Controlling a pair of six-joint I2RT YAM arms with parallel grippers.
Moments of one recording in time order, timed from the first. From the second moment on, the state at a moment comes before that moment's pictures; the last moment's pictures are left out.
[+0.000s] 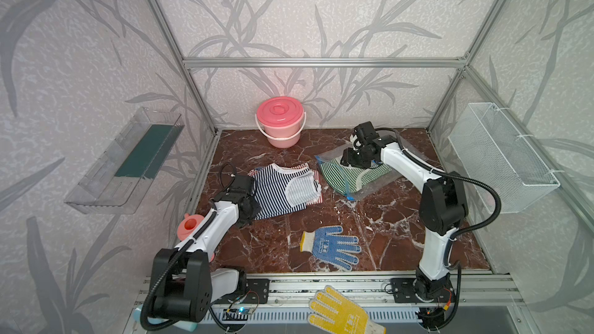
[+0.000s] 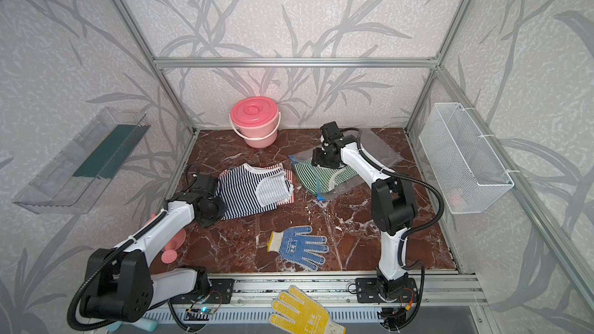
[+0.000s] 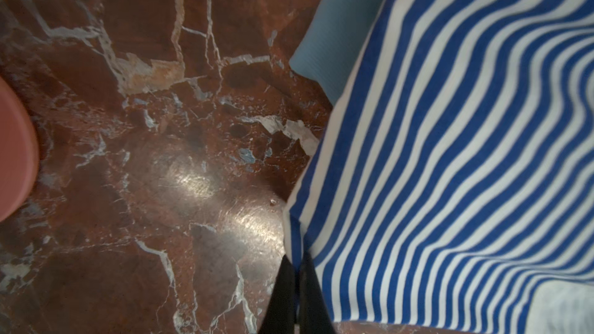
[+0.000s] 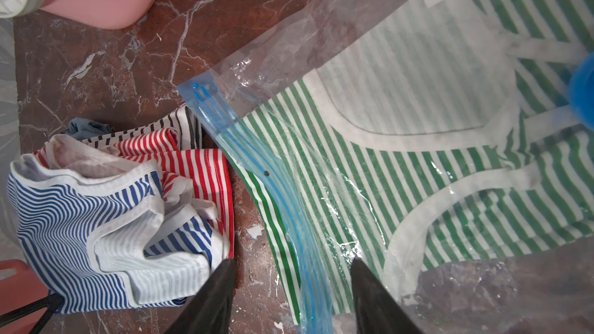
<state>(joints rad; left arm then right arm) -0.07 1.27 0.71 -0.73 -0.08 -0.79 0.39 1.96 1.66 -0.75 -0.20 0.45</state>
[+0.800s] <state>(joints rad) 0.03 1.56 1.10 -0.69 -0.05 -0.74 0.40 1.96 1.66 -0.76 -0.24 0.42</state>
